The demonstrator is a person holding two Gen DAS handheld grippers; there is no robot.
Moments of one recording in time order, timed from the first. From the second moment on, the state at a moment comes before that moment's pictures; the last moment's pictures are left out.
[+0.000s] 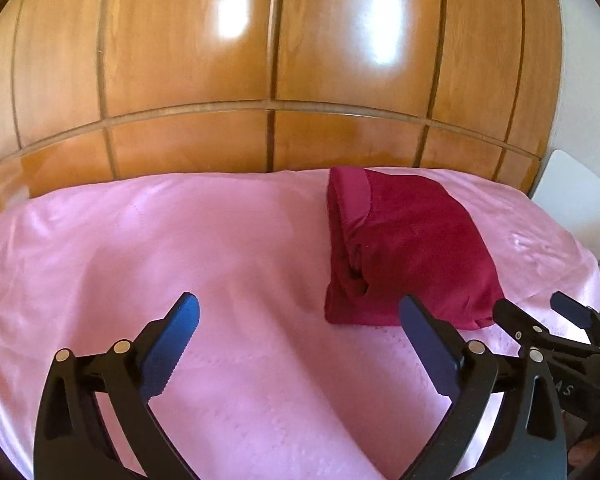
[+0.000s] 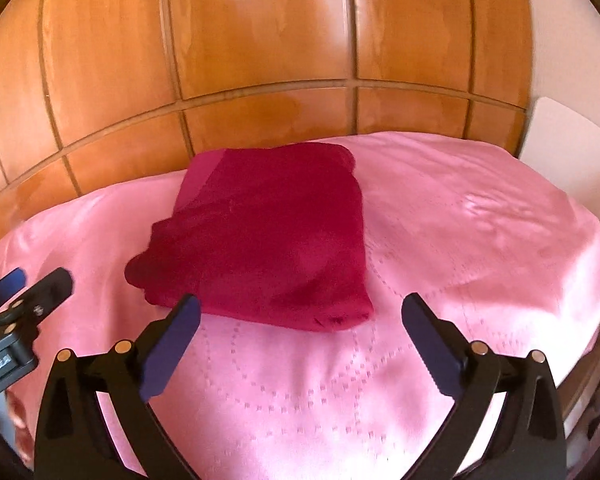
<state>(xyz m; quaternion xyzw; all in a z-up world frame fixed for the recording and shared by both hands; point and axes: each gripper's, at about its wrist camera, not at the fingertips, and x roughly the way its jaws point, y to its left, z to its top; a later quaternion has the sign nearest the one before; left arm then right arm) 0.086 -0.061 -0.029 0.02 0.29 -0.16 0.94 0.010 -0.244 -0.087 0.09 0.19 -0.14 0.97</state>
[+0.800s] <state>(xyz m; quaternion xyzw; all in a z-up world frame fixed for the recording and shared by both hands) 0.062 -0.046 -0.028 0.02 0.28 -0.13 0.95 -0.010 -0.227 -0.092 0.10 0.16 -0.18 0.97</state>
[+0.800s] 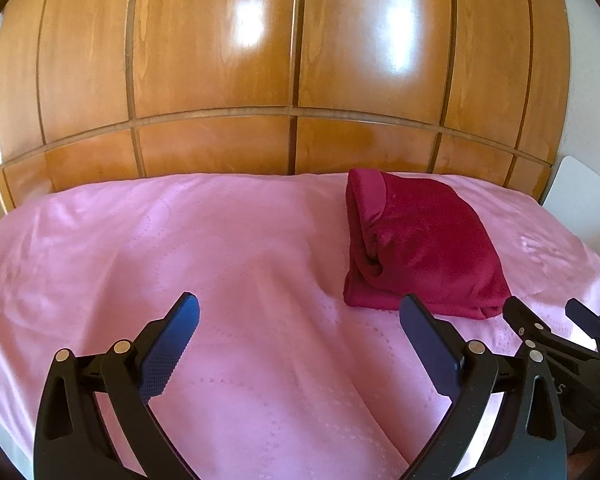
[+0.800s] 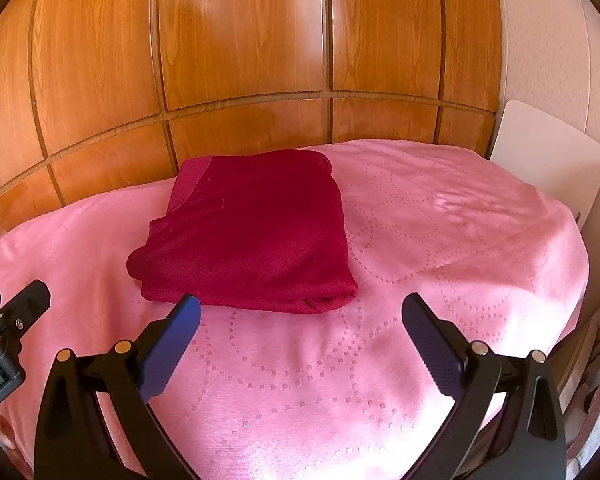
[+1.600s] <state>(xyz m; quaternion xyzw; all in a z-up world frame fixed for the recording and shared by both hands) 0.062 -0.041 -0.026 0.02 0.27 -0.13 0.95 -0.013 -0.228 -0.085 0.10 0.14 -0.18 0.97</state>
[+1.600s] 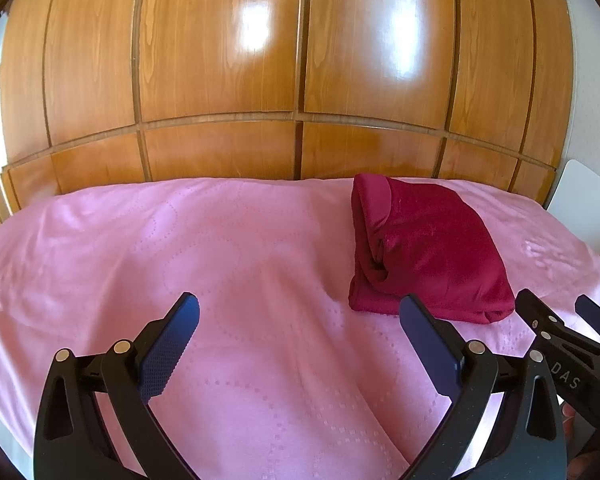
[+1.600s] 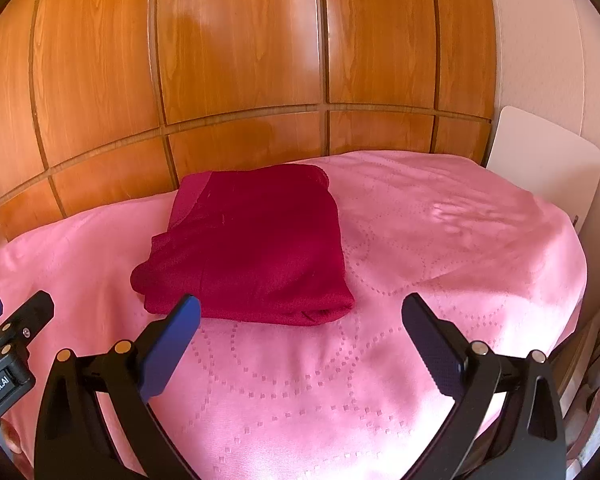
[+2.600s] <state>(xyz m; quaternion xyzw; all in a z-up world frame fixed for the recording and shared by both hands) 0.059 -0.042 -0.024 0.02 0.27 -0.12 0.96 -0.015 -0.224 -0.085 0.09 0.14 -0.17 0.97</state>
